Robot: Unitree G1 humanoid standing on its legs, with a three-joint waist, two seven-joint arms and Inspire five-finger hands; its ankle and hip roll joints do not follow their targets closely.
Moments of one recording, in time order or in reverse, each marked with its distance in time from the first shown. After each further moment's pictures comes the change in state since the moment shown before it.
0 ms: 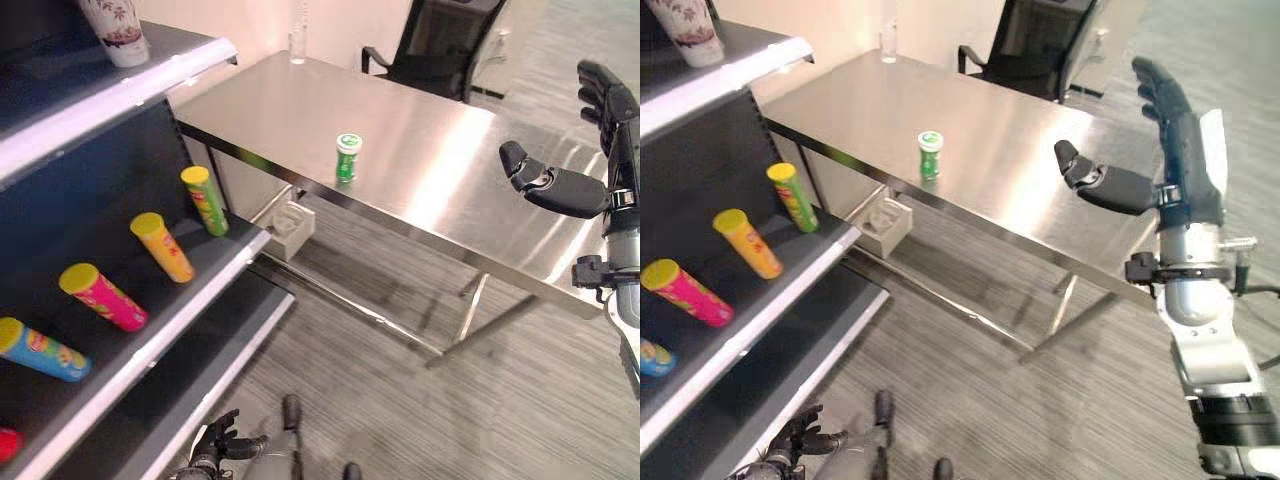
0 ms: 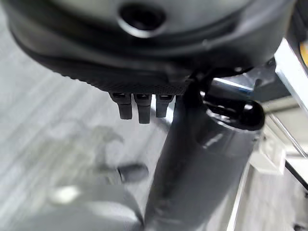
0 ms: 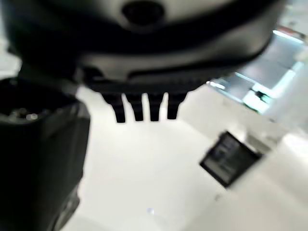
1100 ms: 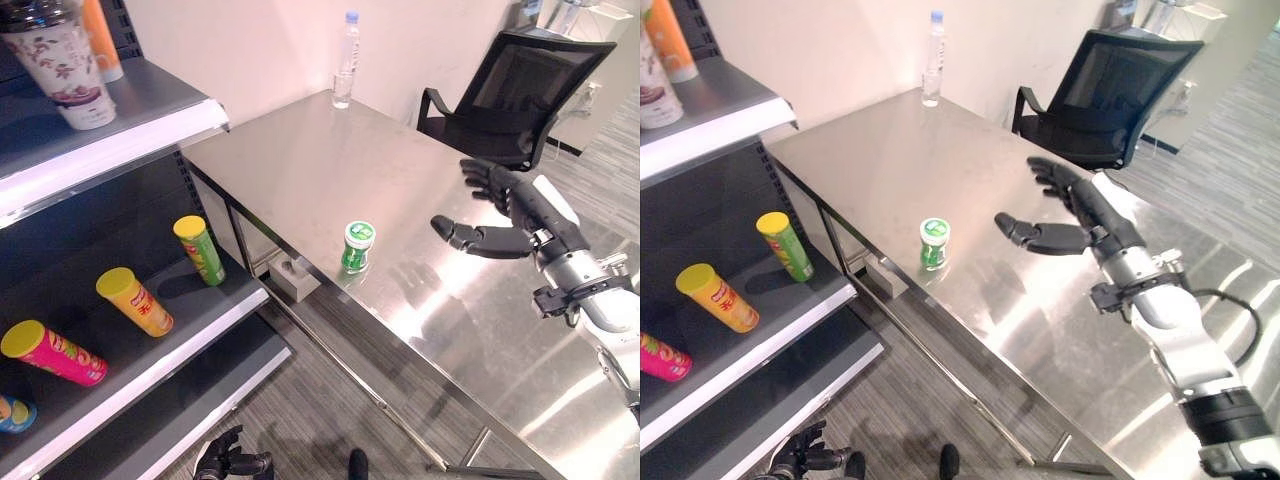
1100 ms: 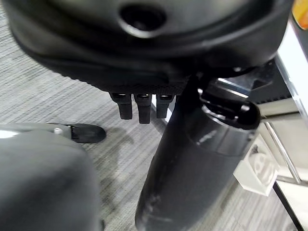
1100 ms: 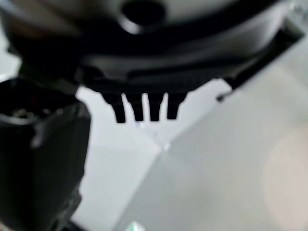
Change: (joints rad) left arm -0.038 -0.038 -0.006 0.084 0.008 -0.011 -0.024; right arm -0.012 -0.078 0.203 0.054 0.193 0.047 0.326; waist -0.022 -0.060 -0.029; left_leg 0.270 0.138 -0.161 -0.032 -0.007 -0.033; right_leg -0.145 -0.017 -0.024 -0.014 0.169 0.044
